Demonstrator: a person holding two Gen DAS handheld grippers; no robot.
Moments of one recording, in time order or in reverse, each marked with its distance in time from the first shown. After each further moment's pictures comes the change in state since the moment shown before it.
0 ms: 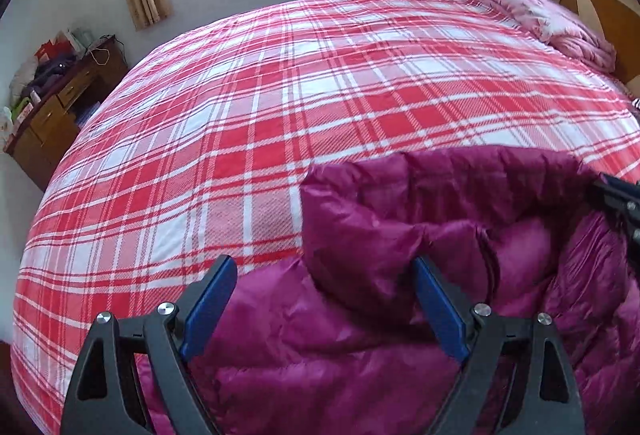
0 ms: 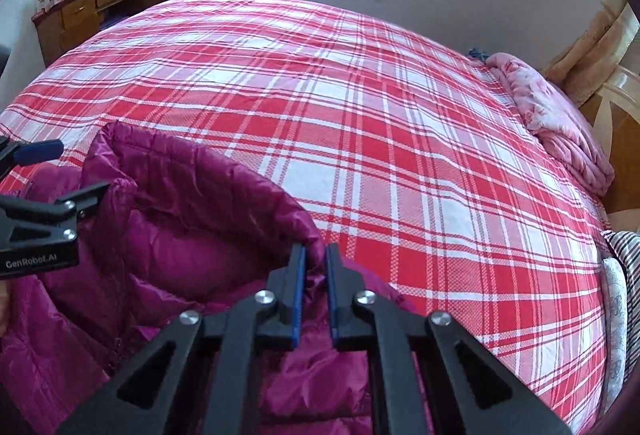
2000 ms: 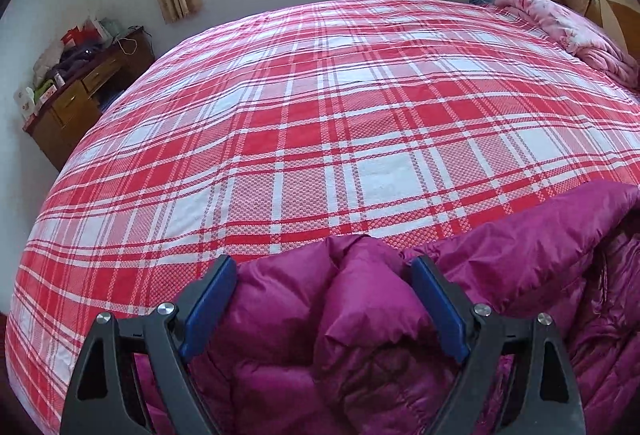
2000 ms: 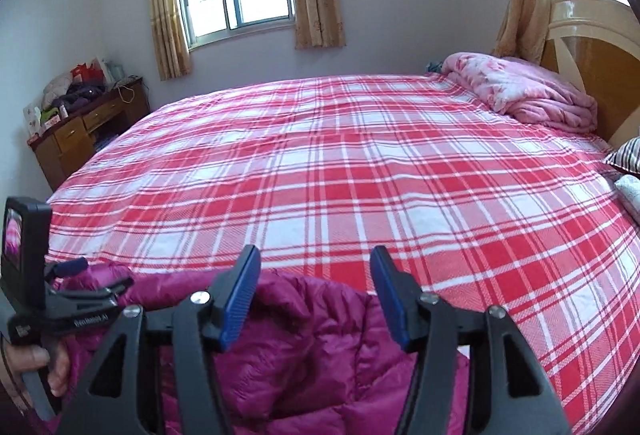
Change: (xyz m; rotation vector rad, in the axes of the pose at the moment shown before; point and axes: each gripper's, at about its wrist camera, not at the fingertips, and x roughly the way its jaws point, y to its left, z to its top) left arm 0.012 0.009 -0.019 -0.066 -0.039 0.066; right arm -0.050 -0.033 -0.008 0.274 -0.290 0.112
